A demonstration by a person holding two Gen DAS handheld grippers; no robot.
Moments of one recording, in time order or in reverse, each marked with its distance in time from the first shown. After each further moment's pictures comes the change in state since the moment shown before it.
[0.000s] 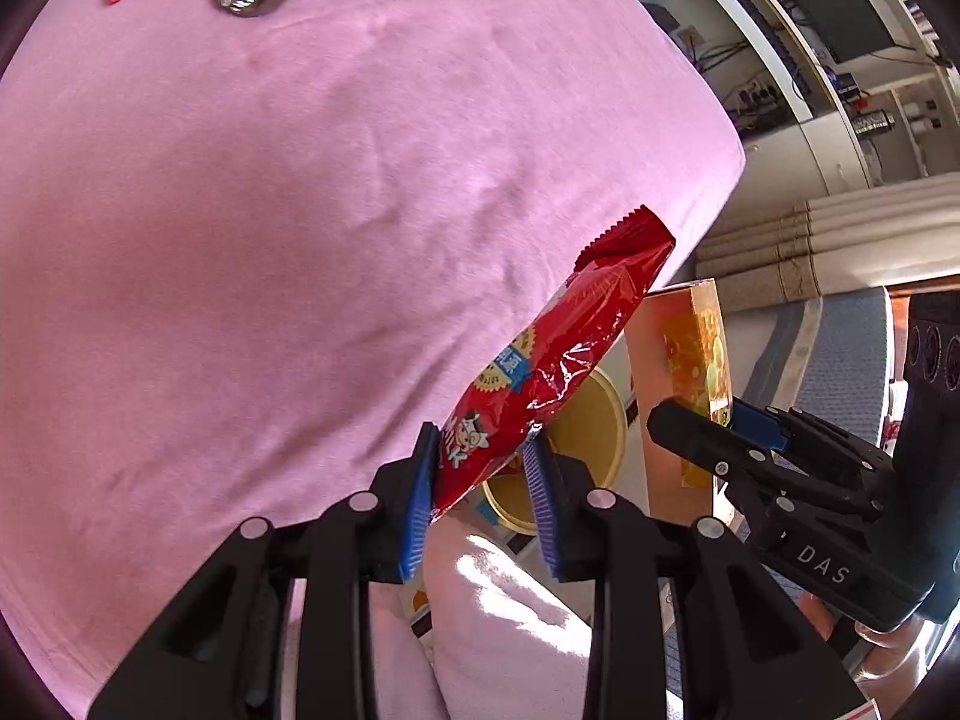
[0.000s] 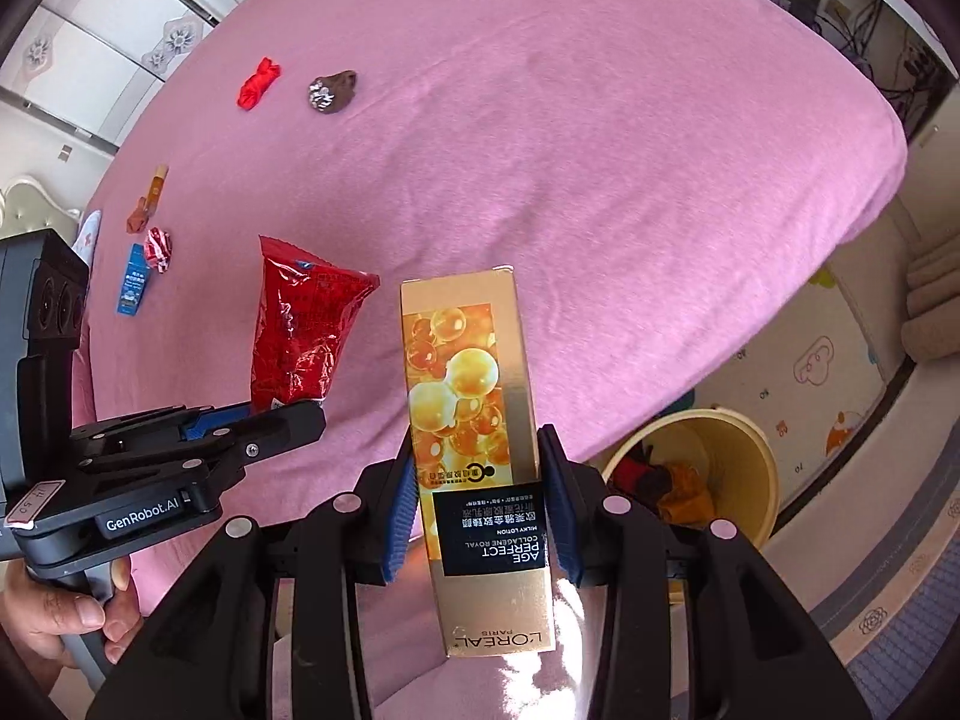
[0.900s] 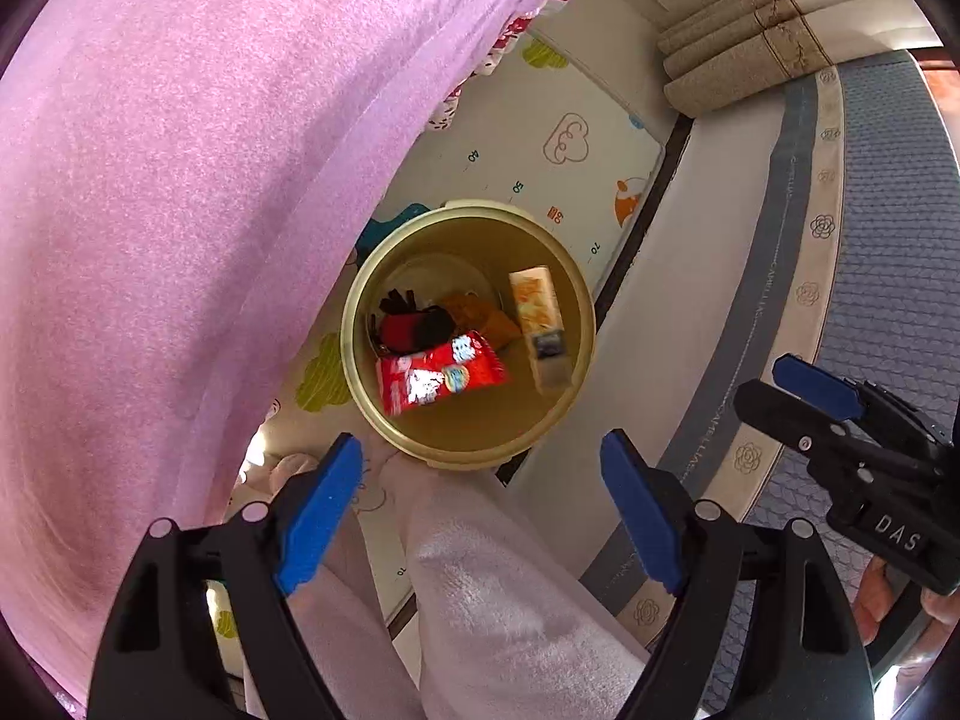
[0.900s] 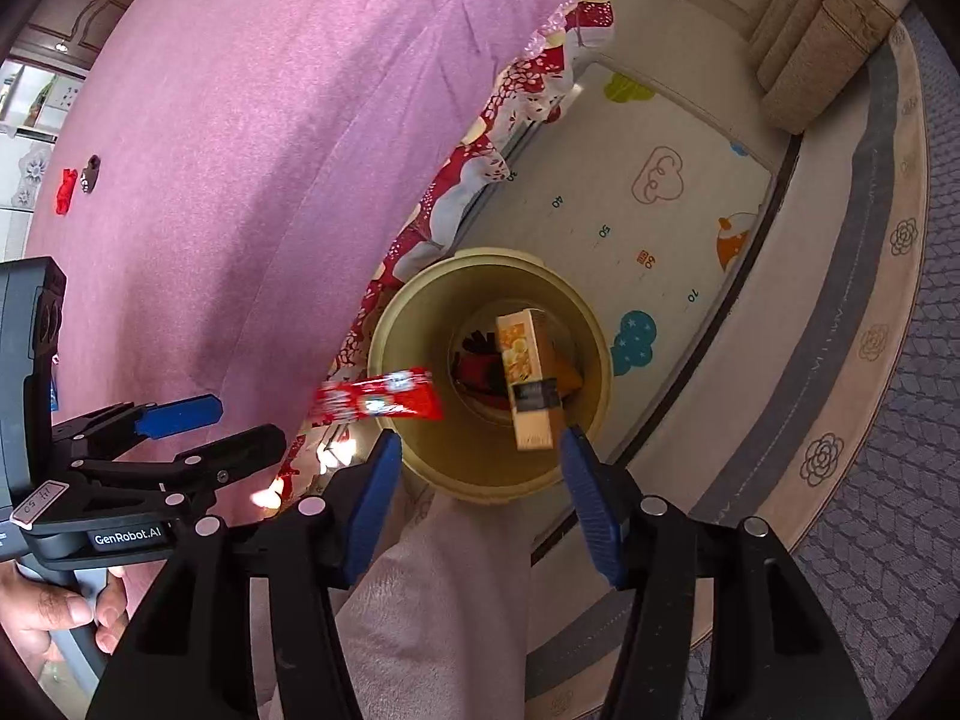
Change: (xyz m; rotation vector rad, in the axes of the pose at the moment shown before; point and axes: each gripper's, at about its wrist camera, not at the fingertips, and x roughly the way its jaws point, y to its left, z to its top) left arm 0.197 -0.177 -0.048 0.293 0.307 0.128; right arm -0.009 -0.247 -0.135 0.390 0.084 -0.092
